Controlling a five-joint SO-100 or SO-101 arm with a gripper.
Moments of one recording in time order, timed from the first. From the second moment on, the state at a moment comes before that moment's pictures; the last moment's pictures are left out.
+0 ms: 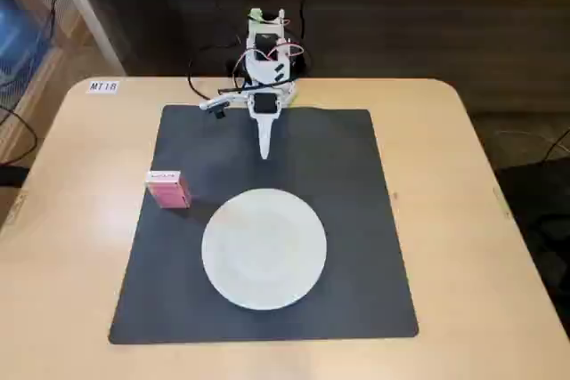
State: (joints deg) arm 3.3 190.7 176.4 50.7 -3.0
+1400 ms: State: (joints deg) arm 25.0 124.5 96.7 75.7 -21.2
